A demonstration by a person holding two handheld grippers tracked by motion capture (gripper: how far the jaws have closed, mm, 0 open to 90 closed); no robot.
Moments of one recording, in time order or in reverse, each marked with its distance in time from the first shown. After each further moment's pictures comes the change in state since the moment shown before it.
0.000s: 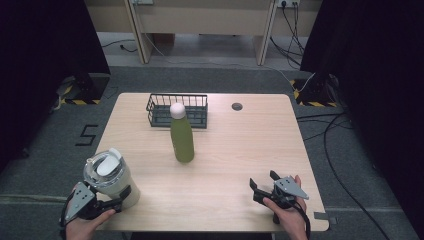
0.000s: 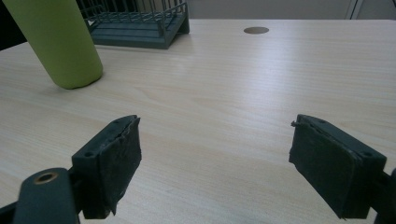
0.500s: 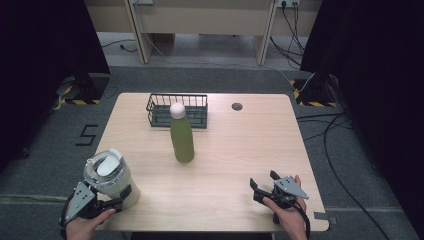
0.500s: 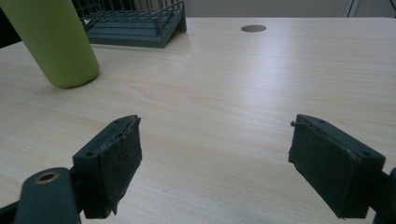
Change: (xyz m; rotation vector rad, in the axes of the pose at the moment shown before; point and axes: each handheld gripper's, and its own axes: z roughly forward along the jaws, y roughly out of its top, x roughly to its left) left arm -0.001 0.000 0.000 -0.009 -0.001 0.008; right arm -0.001 0.000 0.001 0.003 -0.009 0.007
